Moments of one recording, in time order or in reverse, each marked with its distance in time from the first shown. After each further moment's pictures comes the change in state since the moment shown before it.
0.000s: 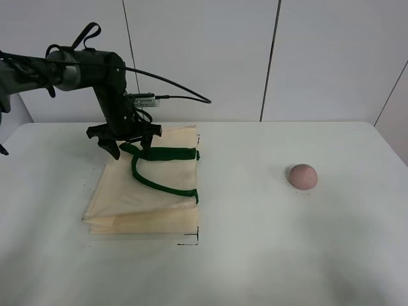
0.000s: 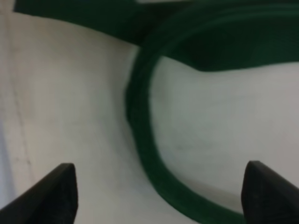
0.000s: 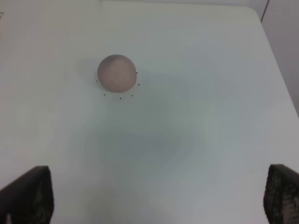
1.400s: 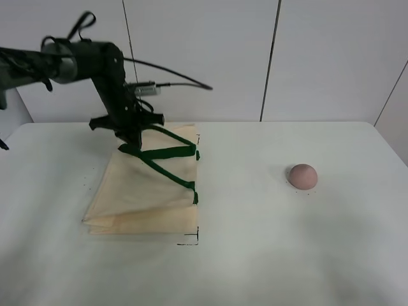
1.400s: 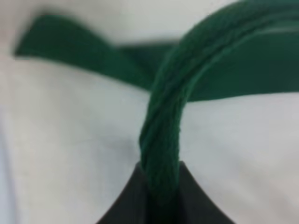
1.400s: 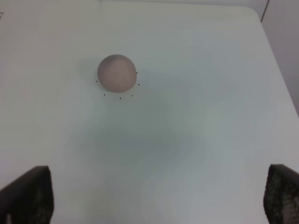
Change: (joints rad) left arm 0.000 -0.053 -0.070 -0.034 -0.004 0.030; right arm 0.000 0.000 0.000 0.000 0.000 0.000
